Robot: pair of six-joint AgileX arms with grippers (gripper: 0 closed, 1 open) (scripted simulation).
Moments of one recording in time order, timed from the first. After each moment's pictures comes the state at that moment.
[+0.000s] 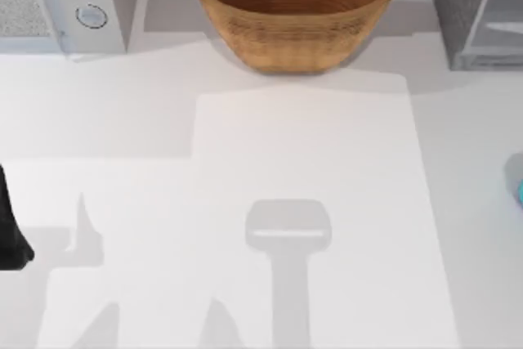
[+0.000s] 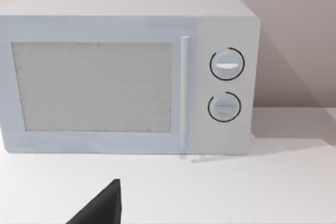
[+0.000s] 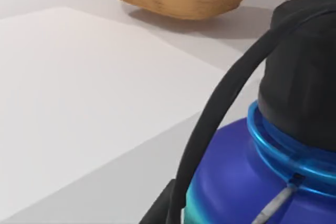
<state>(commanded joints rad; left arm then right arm) 0.00 0.00 0.00 0.00 0.00 0.00 -0.48 2.11 0.46 1.30 -1.22 -0.34</state>
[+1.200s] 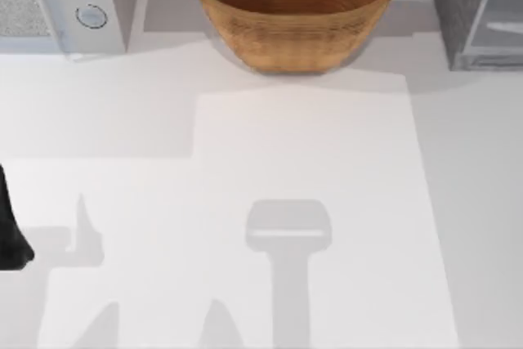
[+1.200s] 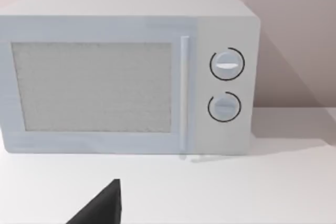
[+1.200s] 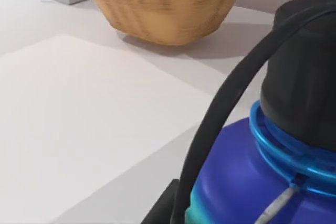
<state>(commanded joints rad) 0.00 0.00 0.00 0.00 0.00 0.00 -0.61 1.79 0.54 0.61 -1.33 -0.56</state>
